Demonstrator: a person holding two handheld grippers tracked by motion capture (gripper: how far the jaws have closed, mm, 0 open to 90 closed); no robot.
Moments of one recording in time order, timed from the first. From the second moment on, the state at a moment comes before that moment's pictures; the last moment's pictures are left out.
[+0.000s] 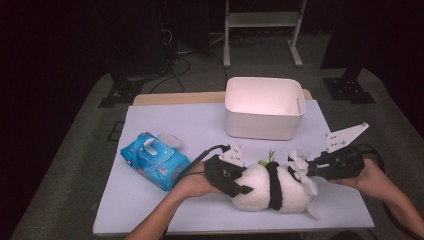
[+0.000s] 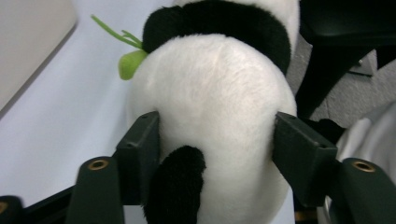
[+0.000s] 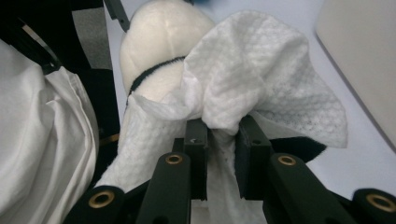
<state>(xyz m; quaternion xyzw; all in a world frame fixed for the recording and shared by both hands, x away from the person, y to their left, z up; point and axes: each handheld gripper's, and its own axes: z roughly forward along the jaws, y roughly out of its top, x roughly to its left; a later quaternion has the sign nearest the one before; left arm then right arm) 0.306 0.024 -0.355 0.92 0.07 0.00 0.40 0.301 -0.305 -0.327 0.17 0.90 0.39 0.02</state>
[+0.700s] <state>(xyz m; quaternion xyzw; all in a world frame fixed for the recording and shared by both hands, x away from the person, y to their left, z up) 0.309 0.023 -0.353 0.91 0.07 0.00 0.41 0.297 -0.307 -0.329 0.17 0.91 0.38 0.02</state>
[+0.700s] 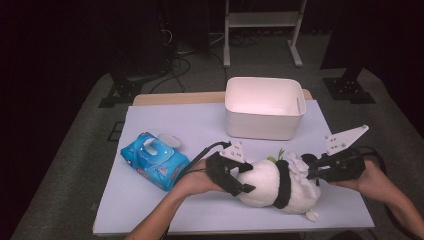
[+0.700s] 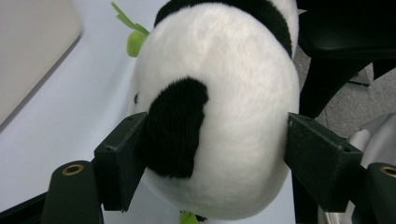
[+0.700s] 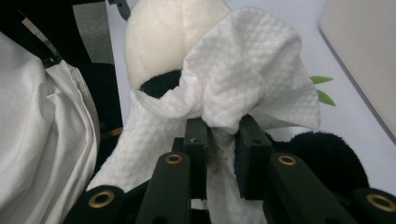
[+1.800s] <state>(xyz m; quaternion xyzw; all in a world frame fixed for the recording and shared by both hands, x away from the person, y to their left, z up) 0.307 0.003 -0.332 0.90 0.05 0.02 0.43 0.296 -0.276 -0.321 0.11 0.92 0.36 0.03</state>
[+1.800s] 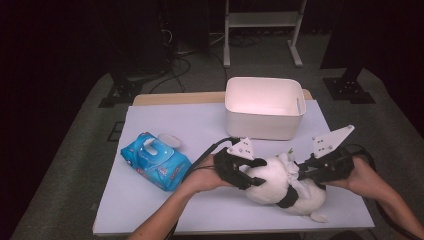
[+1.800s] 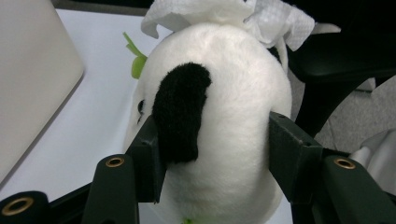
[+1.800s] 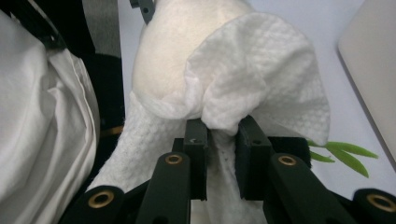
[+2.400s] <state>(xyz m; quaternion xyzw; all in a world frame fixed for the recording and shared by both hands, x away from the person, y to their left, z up) 0.320 0.012 -0.365 0.89 0.08 -0.06 0.44 0.293 -0.313 -0.331 0.16 0.91 0.38 0.01</state>
